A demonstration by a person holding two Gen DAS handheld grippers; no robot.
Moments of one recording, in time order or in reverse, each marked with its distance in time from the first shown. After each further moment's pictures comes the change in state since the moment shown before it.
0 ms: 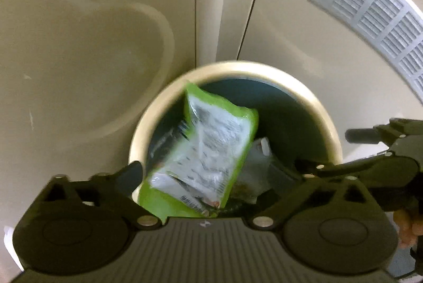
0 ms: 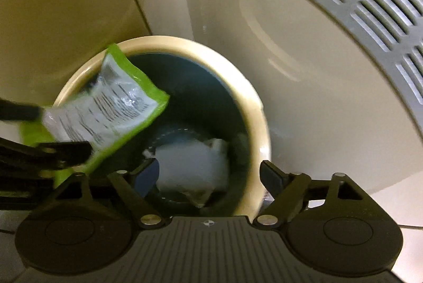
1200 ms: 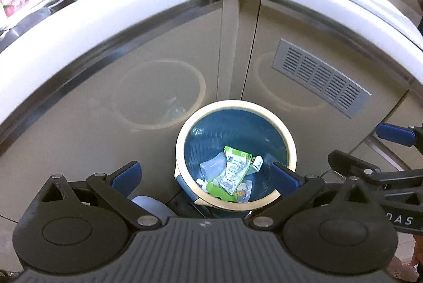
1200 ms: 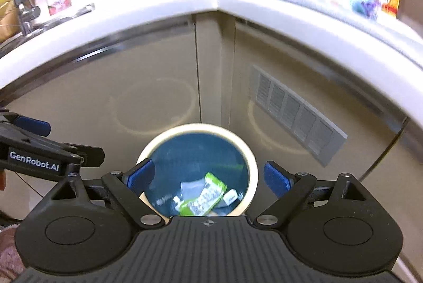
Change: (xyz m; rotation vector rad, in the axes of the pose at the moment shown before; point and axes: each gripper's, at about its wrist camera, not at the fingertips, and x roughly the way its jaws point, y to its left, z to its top) left arm -0.226 -0.025 -0.113 -0.113 -0.271 0.099; right arm -0.256 0.038 -0.125 -0.125 -0.494 0.026
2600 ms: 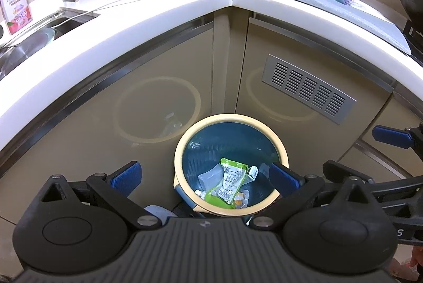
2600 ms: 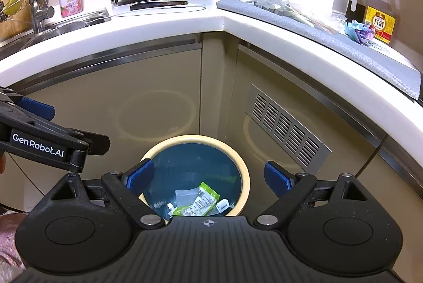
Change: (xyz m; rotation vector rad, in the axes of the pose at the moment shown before) left arm -0.030 -0.002 -0.003 0.023 -0.065 -0.007; right arm -0.030 0.010 -0.004 -0.046 -0.042 -0.022
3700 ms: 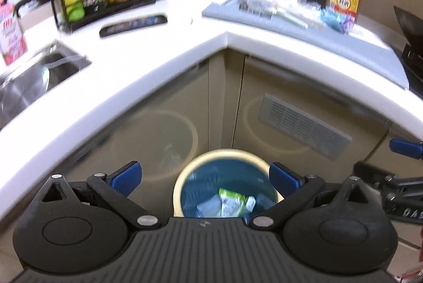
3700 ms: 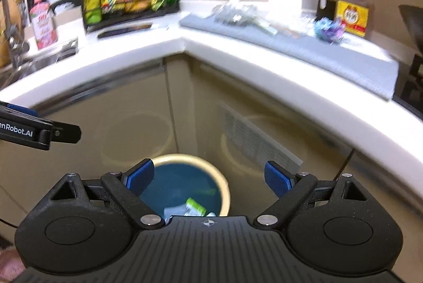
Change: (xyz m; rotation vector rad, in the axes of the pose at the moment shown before) left arm -0.009 -0.005 0.068 0.025 -0.094 -0.008; right arm -0.010 -0.064 0.029 0.124 -0.076 -0.053
